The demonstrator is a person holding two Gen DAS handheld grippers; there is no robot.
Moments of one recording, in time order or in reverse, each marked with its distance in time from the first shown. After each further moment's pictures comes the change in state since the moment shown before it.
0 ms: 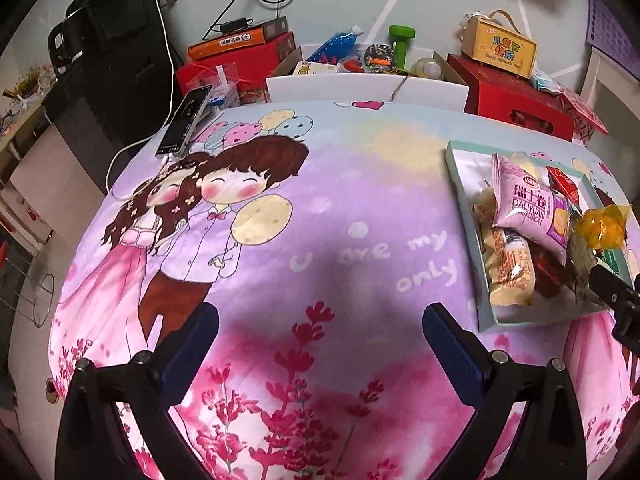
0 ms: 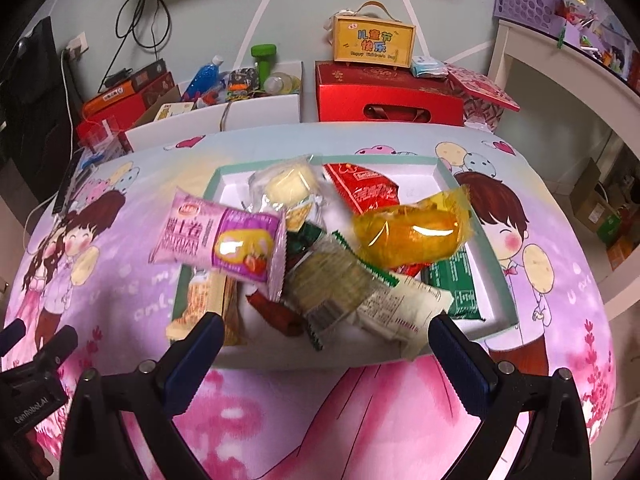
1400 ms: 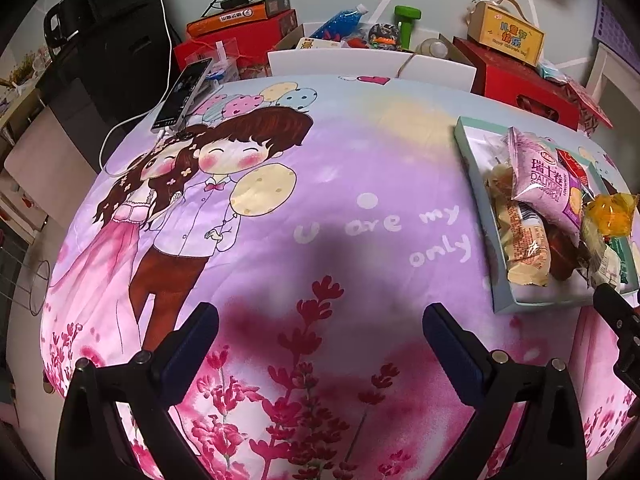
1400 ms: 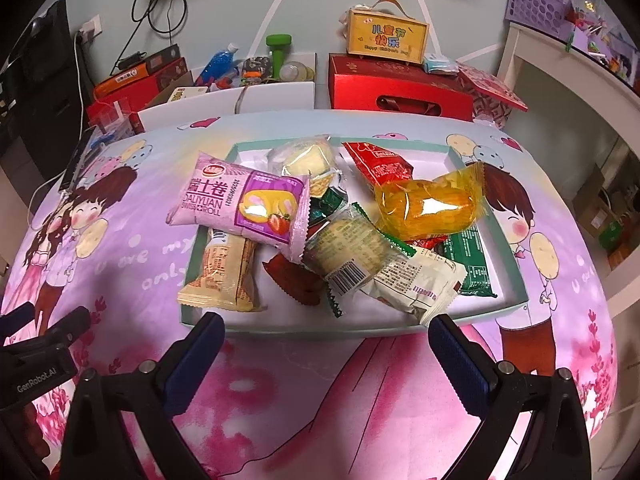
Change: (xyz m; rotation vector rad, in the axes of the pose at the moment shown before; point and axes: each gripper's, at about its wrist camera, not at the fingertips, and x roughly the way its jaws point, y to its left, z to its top) left arm 0.019 0.008 -0.011 -0.009 0.066 -0.015; right arm -0.002 0.013 -0.021 -0.035 0.015 0.005
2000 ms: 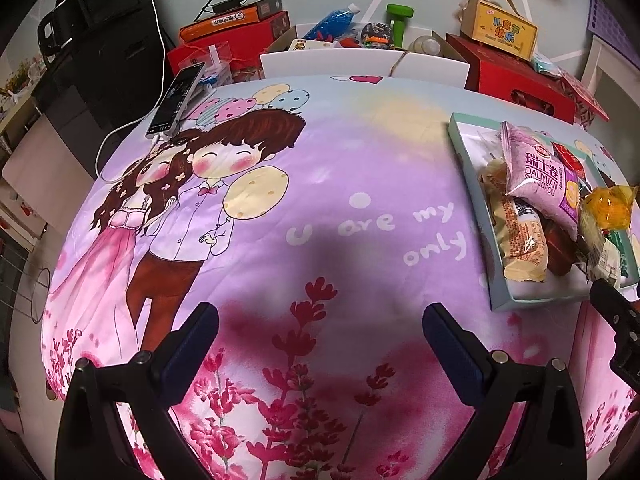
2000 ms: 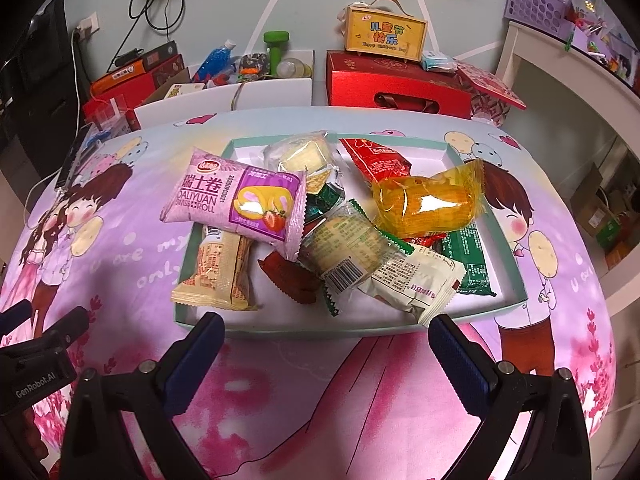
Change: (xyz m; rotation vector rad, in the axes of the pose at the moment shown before) left arm 0.000 -0.005 0.000 0.027 -0.005 -0.003; right arm 0.003 0.000 0.000 -0.003 0.008 -0.010
